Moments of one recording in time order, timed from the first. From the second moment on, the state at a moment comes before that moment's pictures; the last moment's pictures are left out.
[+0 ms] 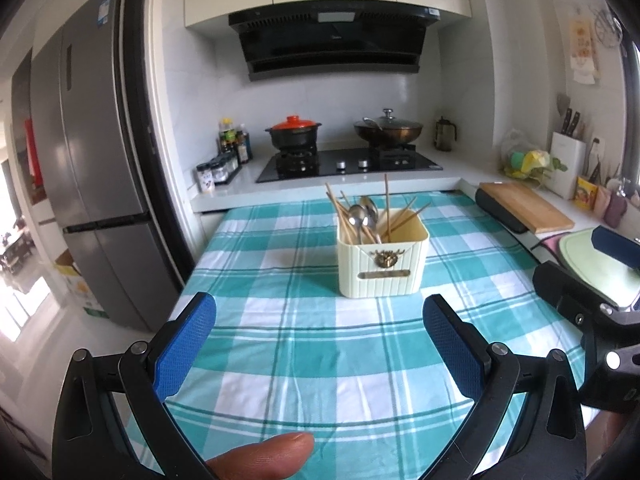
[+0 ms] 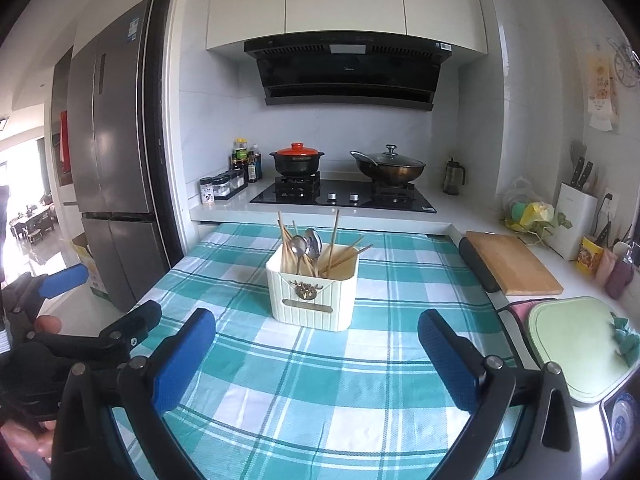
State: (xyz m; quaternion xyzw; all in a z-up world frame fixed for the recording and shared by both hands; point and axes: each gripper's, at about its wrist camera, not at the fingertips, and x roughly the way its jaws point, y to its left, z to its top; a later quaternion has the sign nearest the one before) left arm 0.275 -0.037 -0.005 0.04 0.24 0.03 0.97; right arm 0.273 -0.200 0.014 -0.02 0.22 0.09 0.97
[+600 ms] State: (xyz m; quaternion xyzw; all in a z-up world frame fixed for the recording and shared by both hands) left arm 0.271 -0.032 -0.002 0.03 0.24 0.03 0.97; right arm 0.265 -0.194 0.017 -0.02 0.22 0.10 0.97
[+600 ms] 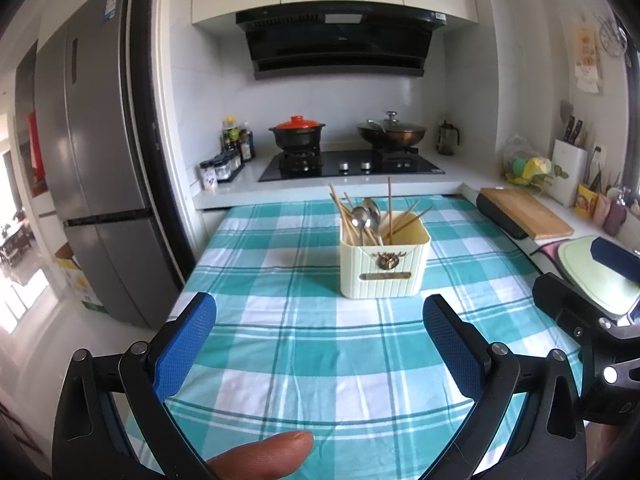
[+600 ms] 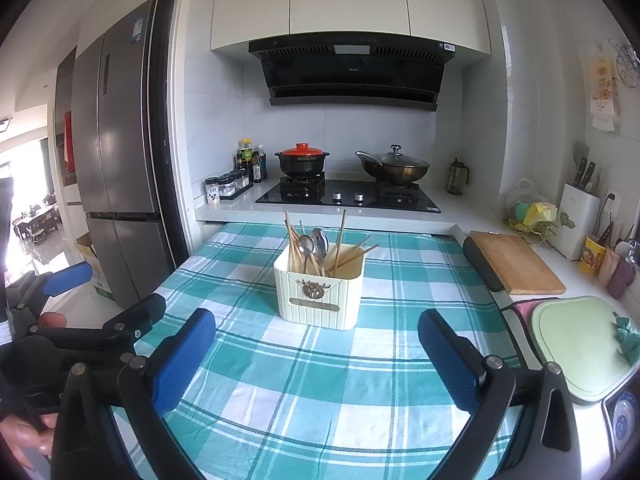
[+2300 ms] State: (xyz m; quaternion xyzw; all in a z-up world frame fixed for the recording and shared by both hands) left arm 0.267 -0.040 0.001 0.02 0.24 0.03 0.97; right arm 0.263 -0.190 0.022 -0.02 0.22 0.10 0.97
